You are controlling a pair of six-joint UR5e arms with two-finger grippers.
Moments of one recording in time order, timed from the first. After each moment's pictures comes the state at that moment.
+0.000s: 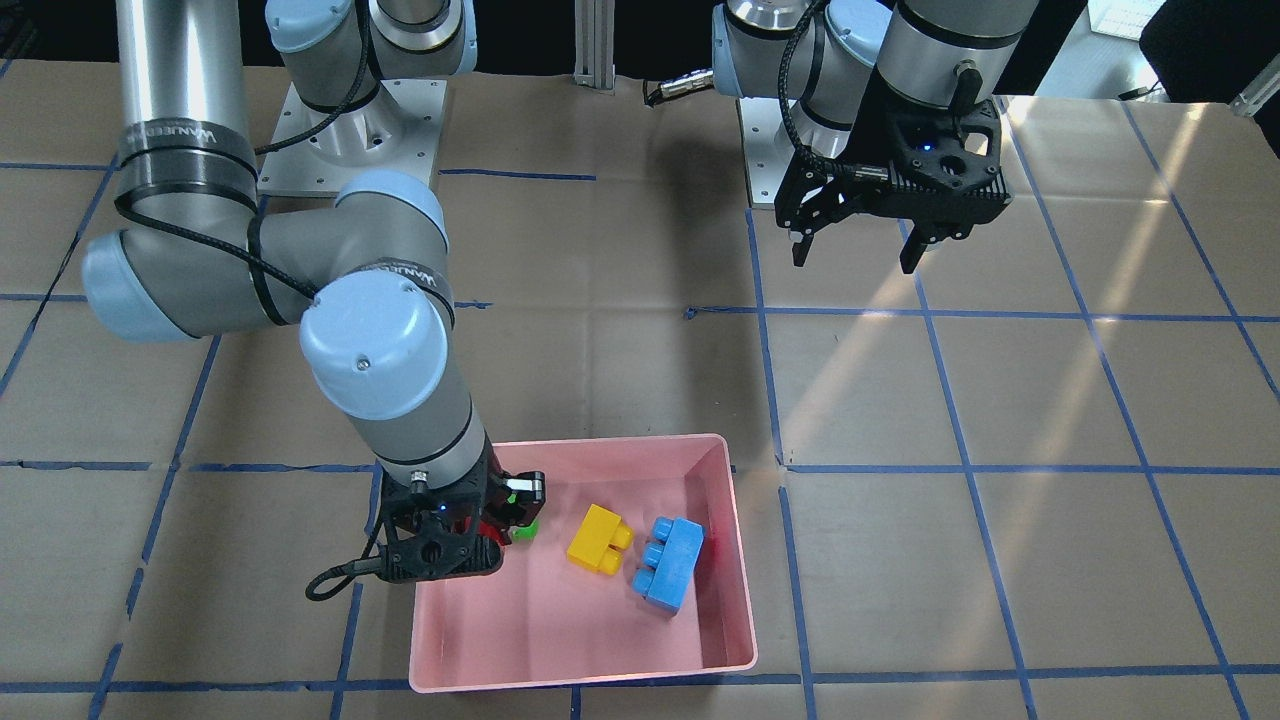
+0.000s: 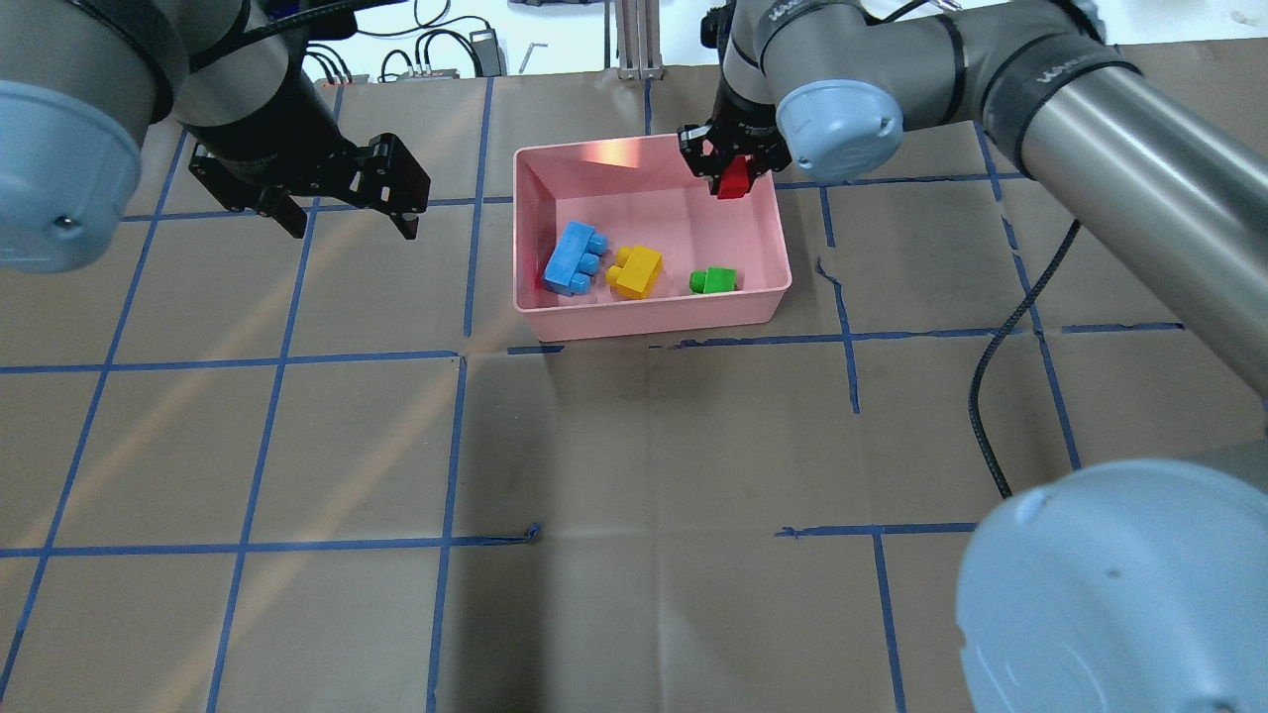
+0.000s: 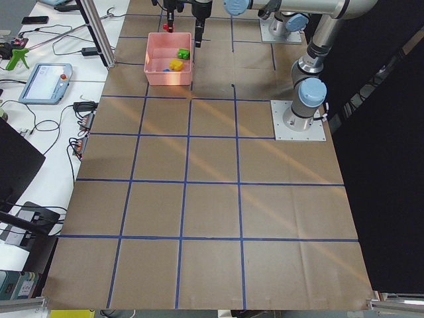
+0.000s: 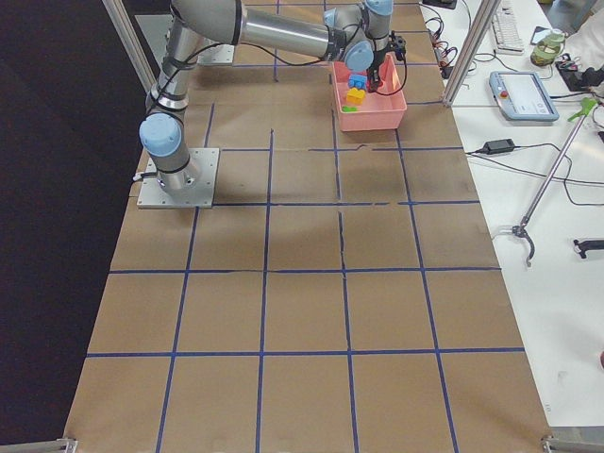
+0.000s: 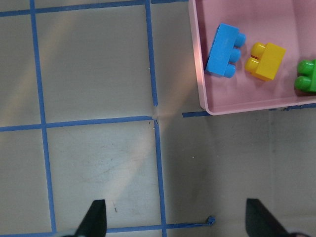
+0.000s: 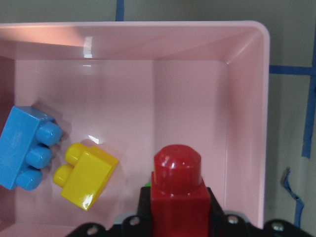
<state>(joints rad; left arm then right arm) -1.61 -1.55 -1.58 -1.49 1.58 0.03 1.76 -1.01 1.37 -2.04 -1.50 0.11</state>
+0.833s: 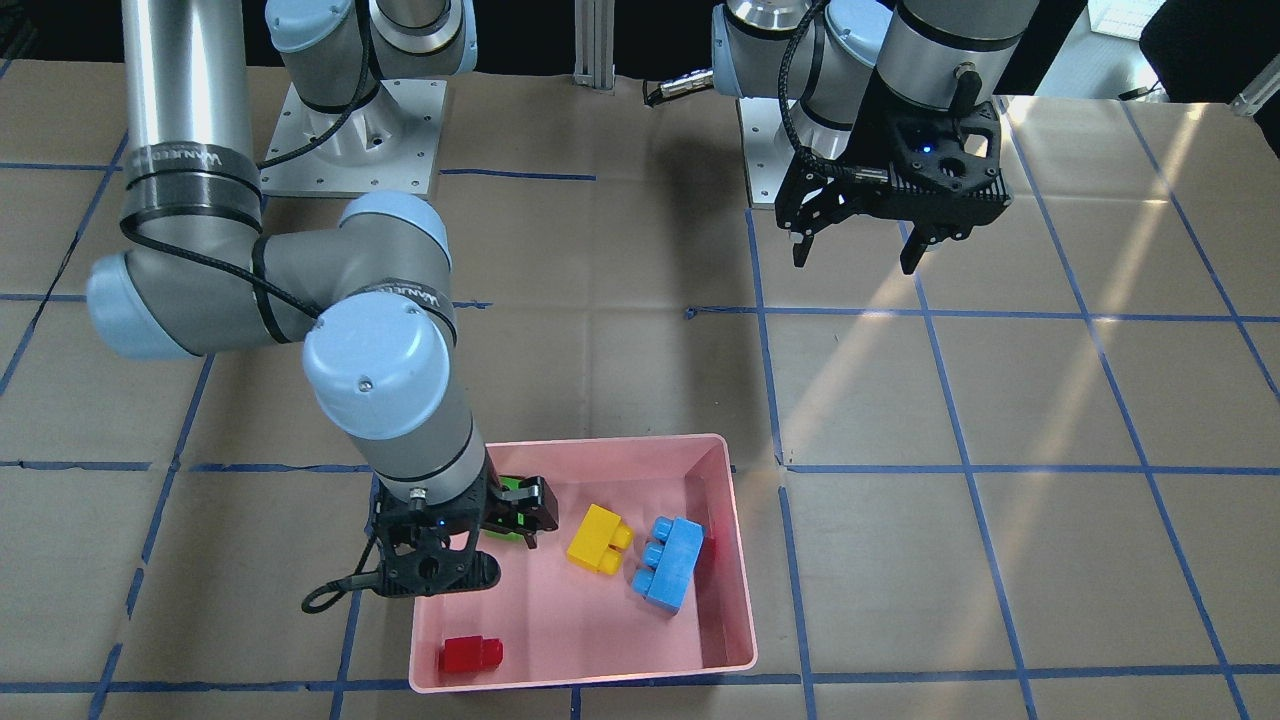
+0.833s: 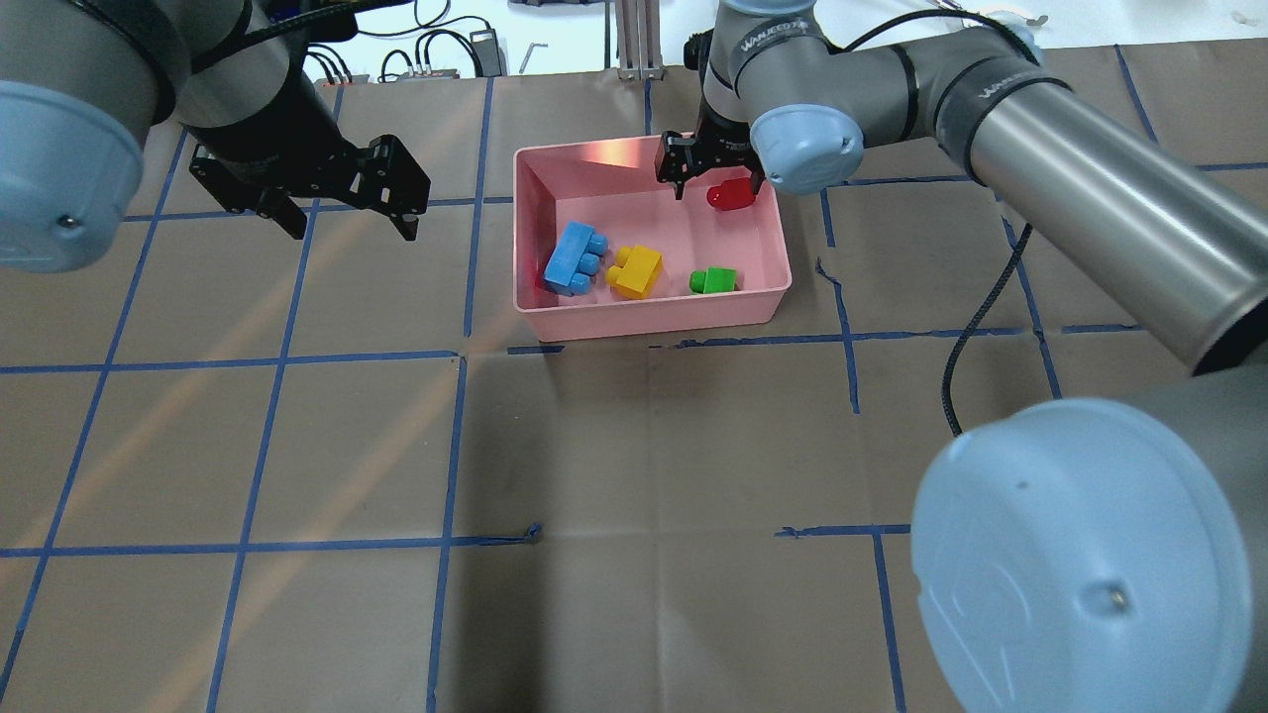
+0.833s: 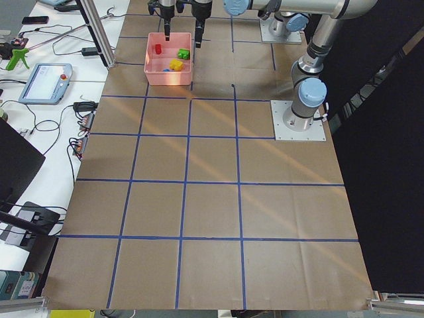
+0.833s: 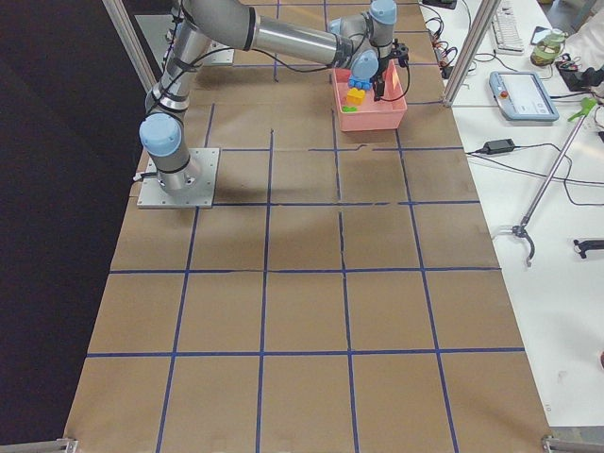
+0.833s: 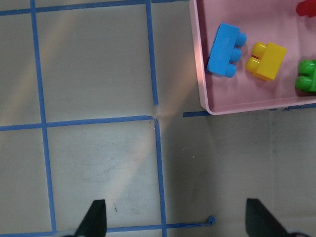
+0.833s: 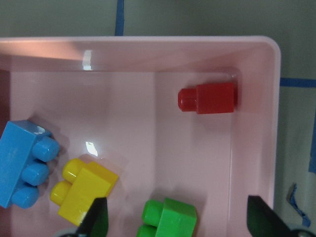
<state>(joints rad) -1.61 -1.55 -1.59 -1.49 1.58 0.03 1.75 -1.05 1.35 -1.98 -1.50 0.12</state>
